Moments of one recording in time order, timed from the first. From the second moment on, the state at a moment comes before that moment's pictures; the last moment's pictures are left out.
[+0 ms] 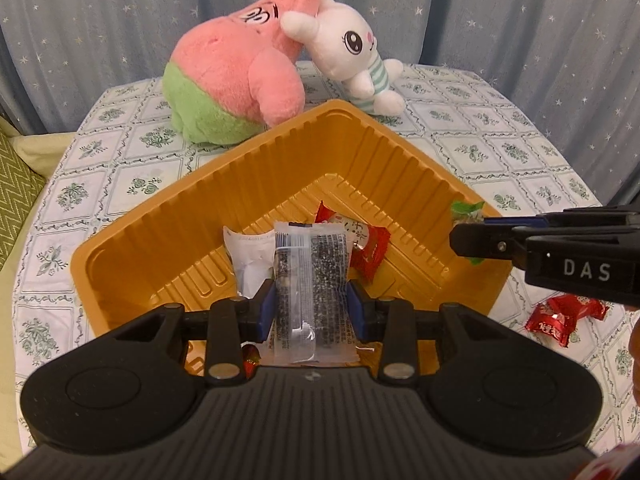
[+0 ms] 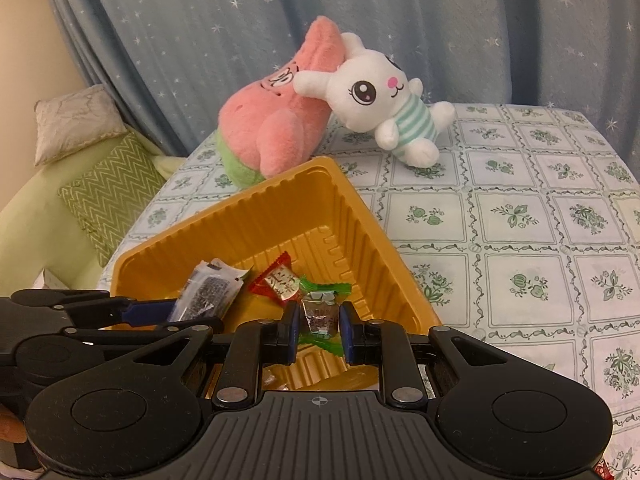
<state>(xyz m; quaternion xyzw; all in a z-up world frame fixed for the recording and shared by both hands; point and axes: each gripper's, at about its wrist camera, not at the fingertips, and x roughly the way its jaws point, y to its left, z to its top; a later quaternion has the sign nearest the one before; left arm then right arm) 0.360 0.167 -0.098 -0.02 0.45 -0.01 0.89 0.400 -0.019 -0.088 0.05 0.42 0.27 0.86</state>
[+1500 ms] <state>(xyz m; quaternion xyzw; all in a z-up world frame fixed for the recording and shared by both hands) 0.351 0.196 -0.091 -0.06 0.45 0.01 0.89 0.421 0.004 -0.103 0.03 0.44 0.28 0.85</state>
